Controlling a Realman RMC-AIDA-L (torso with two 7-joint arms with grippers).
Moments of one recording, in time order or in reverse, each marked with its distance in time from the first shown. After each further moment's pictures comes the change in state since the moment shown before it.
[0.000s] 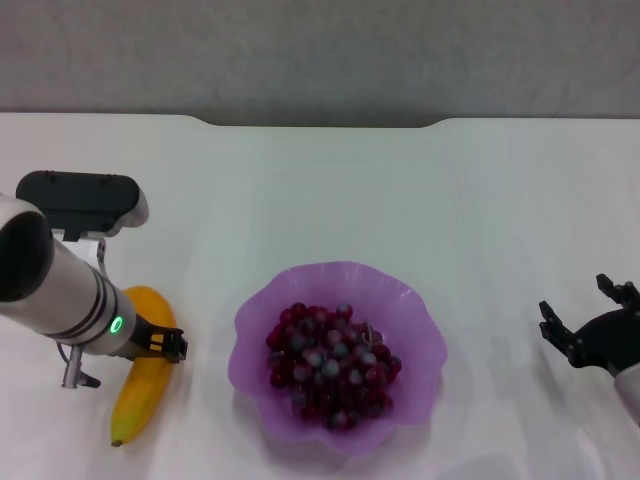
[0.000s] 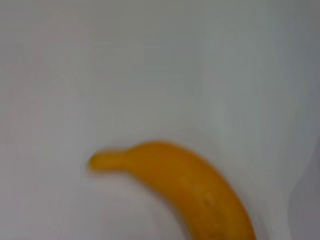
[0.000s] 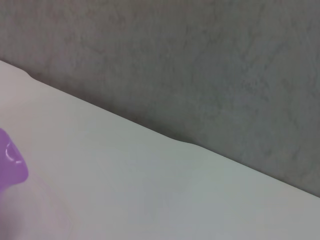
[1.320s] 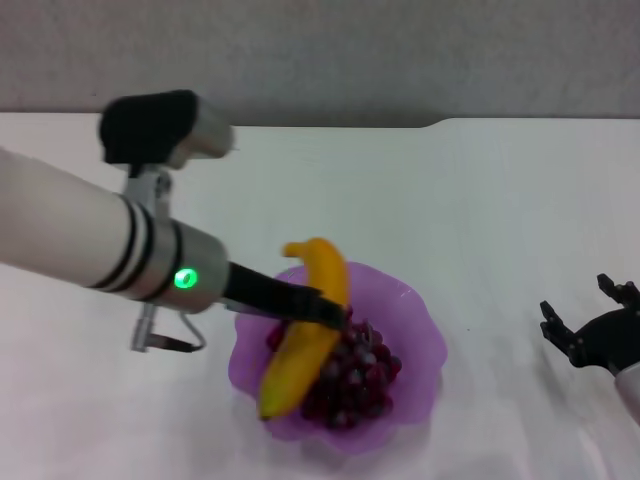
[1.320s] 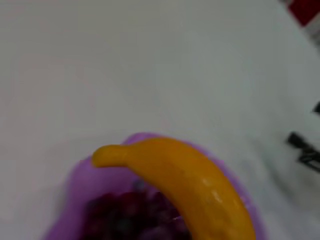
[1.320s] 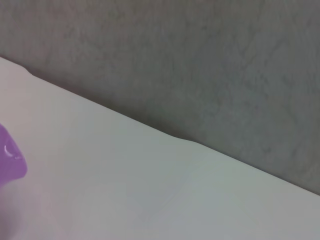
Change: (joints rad) left arm 0.067 0.003 -0.079 -0.373 -0.496 -0.194 0.331; right arm 0.002 -0.002 0.001 -0.002 0.000 0.004 0.000
